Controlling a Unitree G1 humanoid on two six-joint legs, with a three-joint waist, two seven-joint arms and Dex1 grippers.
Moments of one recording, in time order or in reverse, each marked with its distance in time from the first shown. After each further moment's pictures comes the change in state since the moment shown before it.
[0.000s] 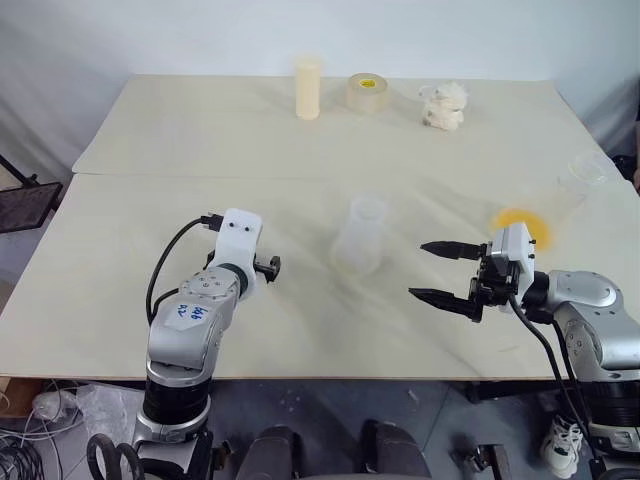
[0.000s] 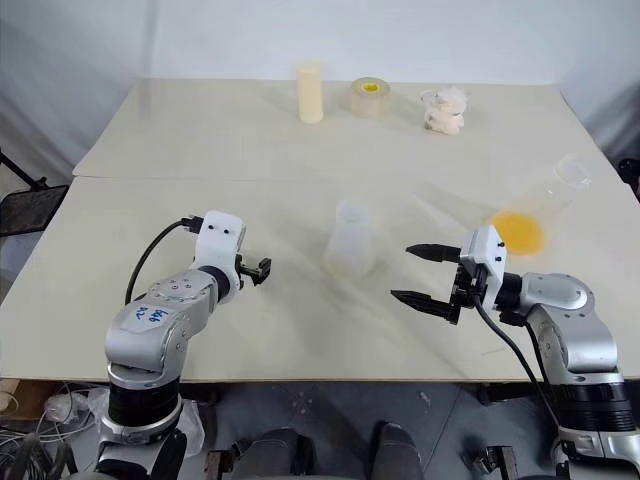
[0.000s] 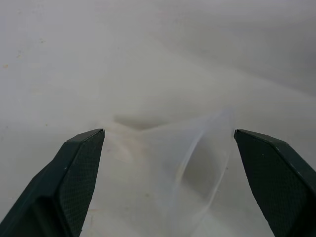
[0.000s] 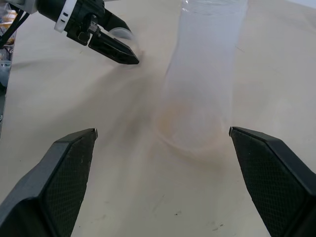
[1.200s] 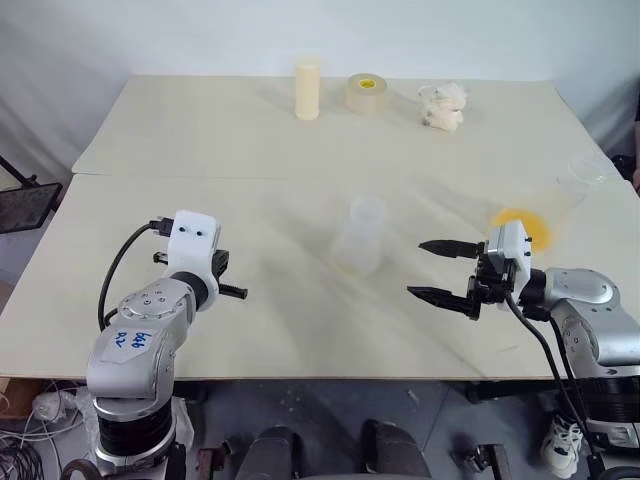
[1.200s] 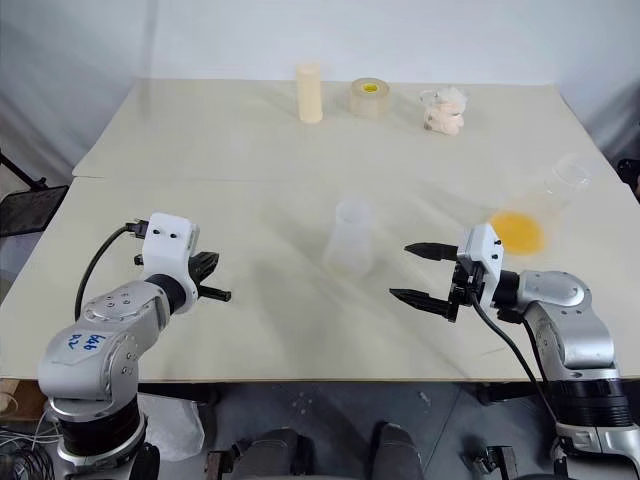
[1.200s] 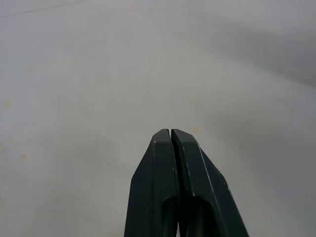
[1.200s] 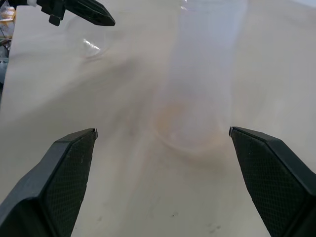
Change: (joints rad) left arm 0.103 0.077 0.186 -0.187 -0.058 0.026 -0.144; right arm -0.021 0.003 0.013 0.023 -0.015 0.000 0.000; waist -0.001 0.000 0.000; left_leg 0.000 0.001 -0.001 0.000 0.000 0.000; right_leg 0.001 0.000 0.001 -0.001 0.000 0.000
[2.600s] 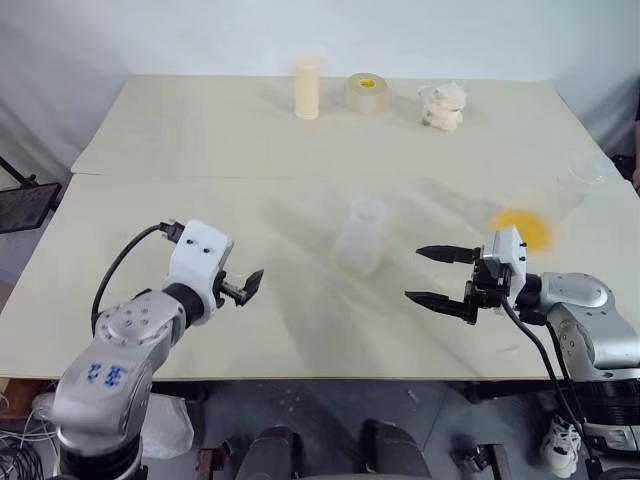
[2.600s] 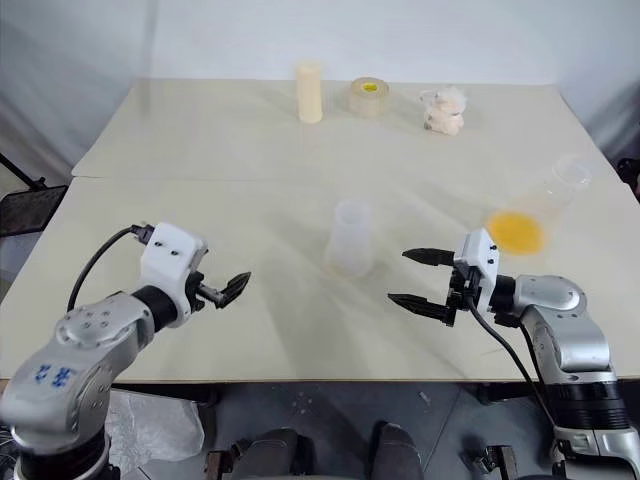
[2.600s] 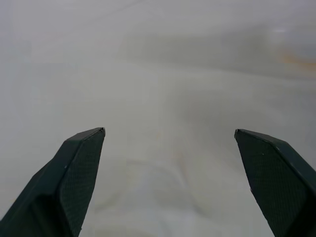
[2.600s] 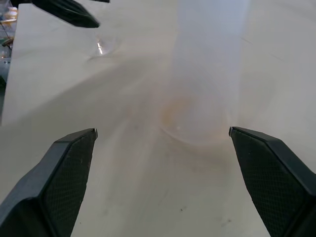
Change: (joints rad) left arm 0.148 0.164 0.035 -0.209 -0.156 -0.044 -0.171; right arm 0.009 0.008 0.015 0.000 -0.004 0.000 0.010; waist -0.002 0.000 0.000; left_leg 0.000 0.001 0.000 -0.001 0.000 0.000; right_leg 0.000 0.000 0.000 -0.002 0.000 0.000
